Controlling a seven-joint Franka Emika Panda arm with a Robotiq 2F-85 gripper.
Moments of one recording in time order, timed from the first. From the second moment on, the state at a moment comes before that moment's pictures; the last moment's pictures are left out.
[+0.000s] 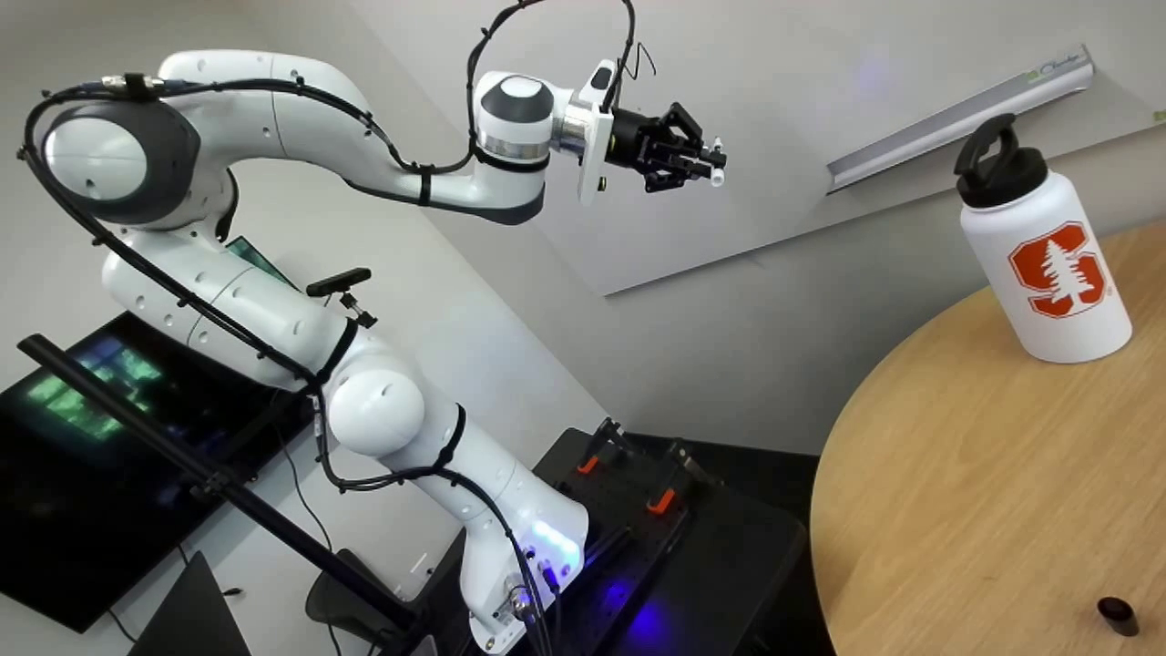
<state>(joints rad) -0.15 -0.22 -0.06 -2.51 -0.94 2.64 0.16</state>
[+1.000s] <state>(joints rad) -0.08 -0.16 0.05 -2.38 -0.97 2.28 0.35</state>
